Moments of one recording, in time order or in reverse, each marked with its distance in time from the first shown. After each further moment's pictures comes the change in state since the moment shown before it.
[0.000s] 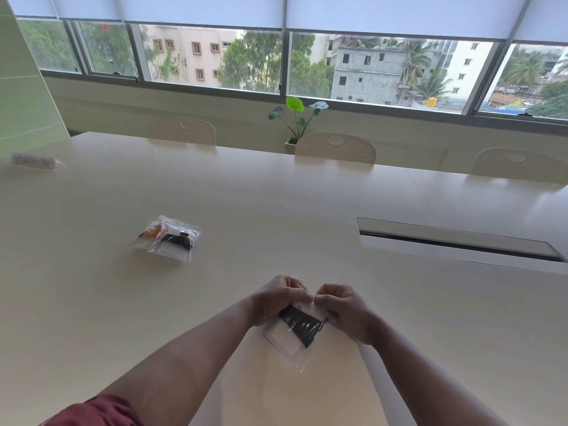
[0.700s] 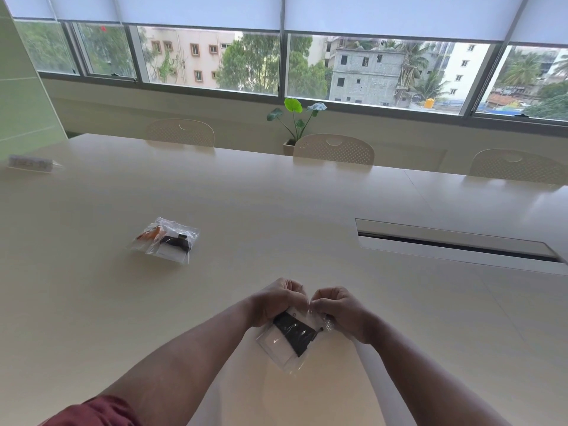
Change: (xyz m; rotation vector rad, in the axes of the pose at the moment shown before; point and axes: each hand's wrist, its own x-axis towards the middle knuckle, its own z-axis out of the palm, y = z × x) left_hand 0.002 0.001 -0.003 0.073 -0.106 -0.023; right_hand -0.002 -0.008 0.003 -0.049 -0.102 0.031
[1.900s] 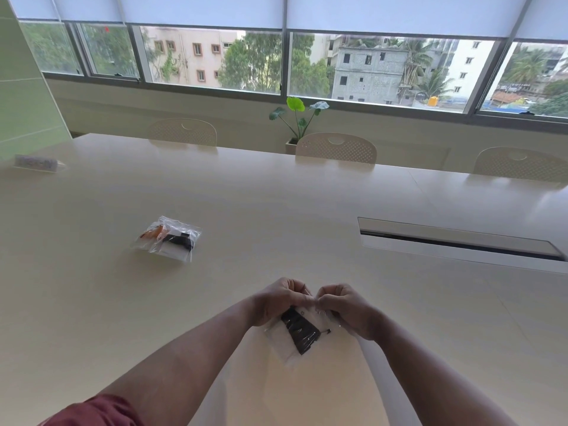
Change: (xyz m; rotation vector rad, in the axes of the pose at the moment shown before) left_hand -0.006 0.001 0.003 -0.044 -0.013 0.026; right_hand -0.006 -0.011 -0.003 -0.042 -0.029 0.006
